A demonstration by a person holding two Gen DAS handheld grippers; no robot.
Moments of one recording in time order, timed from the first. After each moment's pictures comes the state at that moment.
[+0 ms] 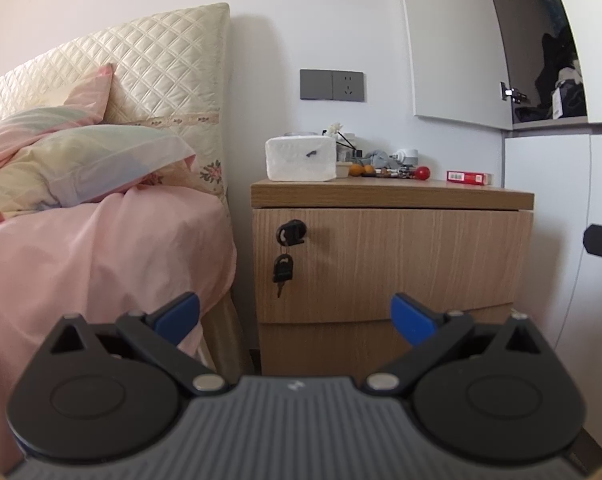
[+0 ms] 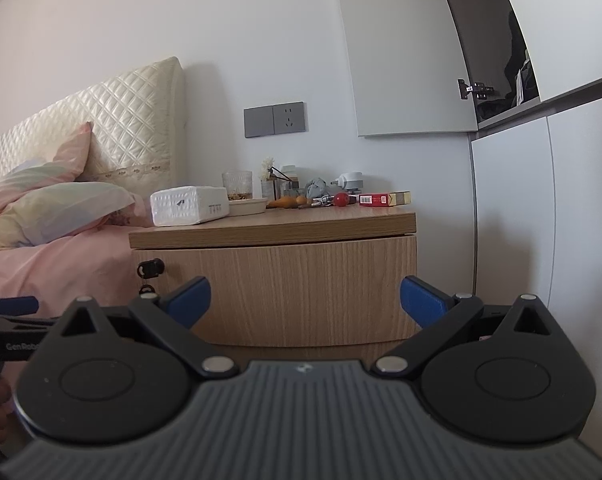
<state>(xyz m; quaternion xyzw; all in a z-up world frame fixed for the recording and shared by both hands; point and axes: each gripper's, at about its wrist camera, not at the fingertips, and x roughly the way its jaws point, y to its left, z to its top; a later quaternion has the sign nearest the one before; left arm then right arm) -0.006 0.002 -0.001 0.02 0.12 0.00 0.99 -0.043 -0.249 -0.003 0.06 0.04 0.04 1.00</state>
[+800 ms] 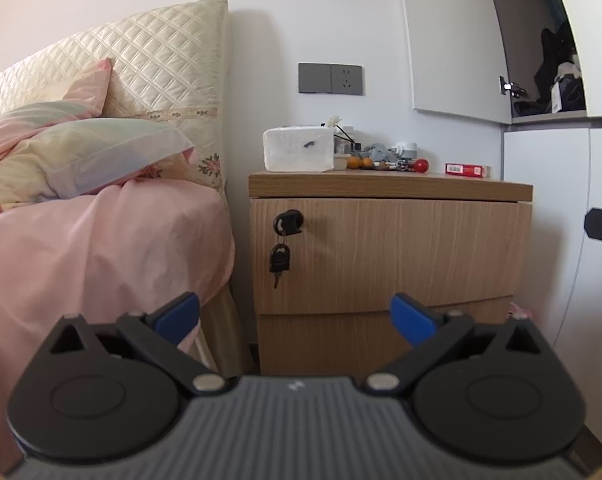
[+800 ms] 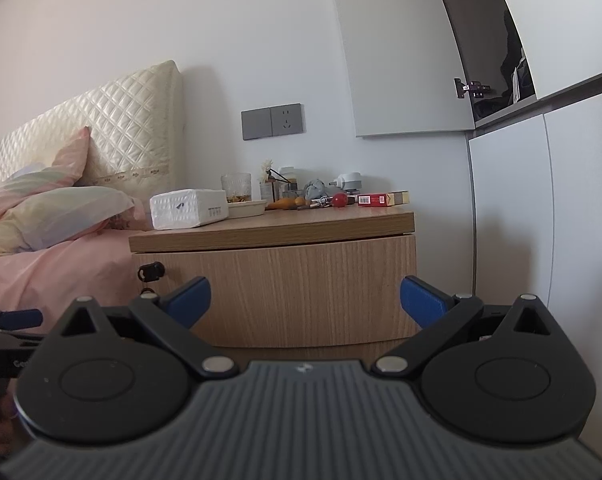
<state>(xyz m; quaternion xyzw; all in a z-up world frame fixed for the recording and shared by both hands) -0.002 -0.004 -0.009 0.02 0.12 0.00 0.99 -0.045 -0.250 0.000 0.07 0.04 0.04 1.00</state>
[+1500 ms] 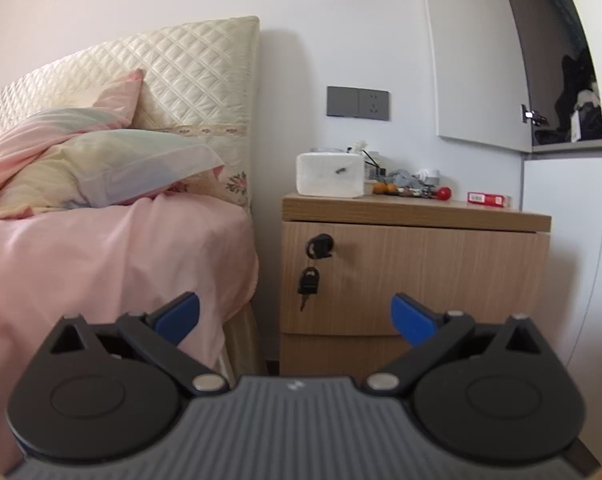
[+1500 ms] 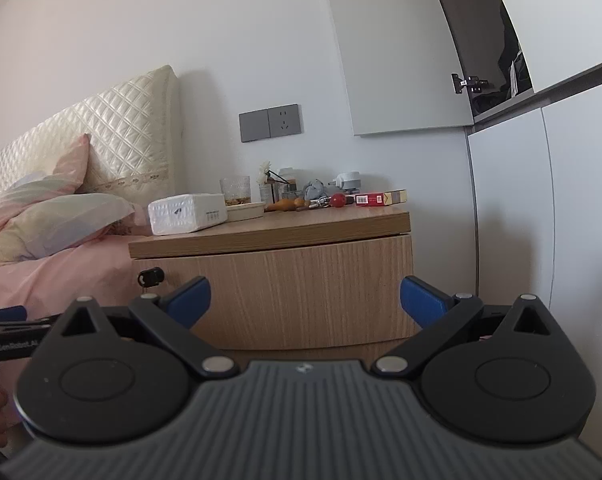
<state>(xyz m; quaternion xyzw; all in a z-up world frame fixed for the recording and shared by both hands) -0.017 0.015 -0.005 -0.02 0.08 0.03 1.00 -0.041 -0.264 0.007 0.08 0.05 0.04 0.99</state>
